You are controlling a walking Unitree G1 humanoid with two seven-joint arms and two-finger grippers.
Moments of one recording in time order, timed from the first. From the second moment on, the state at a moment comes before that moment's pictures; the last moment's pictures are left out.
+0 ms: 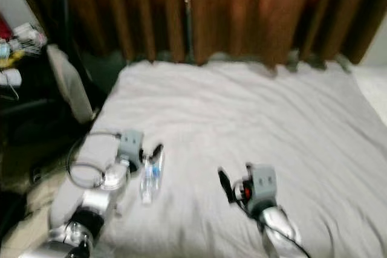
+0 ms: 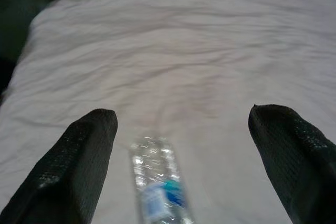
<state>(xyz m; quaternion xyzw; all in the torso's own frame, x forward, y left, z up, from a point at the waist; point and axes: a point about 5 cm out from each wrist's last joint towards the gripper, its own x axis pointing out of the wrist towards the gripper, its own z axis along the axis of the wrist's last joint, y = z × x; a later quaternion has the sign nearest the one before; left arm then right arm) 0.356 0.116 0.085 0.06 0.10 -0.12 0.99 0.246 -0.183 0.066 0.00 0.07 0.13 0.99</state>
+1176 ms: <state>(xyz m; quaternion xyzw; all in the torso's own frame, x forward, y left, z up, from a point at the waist) 0.389 0.142 0.121 -0.02 0.10 -0.02 0.99 0.088 -0.152 0.104 0.06 0.22 0.16 0.96</state>
